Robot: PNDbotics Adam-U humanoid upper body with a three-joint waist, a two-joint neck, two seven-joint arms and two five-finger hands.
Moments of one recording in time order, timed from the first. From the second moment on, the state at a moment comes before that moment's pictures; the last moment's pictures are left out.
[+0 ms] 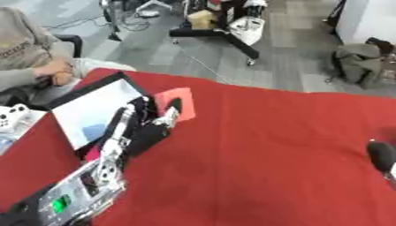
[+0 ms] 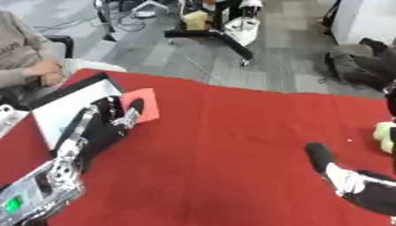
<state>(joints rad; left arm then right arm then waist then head) -0.31 0.76 -0.36 -1.99 0.40 0.40 0.70 -0.41 -0.34 0.25 -1.93 0.34 -0.42 -0.21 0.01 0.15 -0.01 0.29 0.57</state>
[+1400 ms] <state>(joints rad) -0.41 0.88 -0.26 -1.45 0.10 0.55 0.55 -0.34 -0.31 0.27 -1.90 0.37 -0.47 -0.12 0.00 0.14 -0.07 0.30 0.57</state>
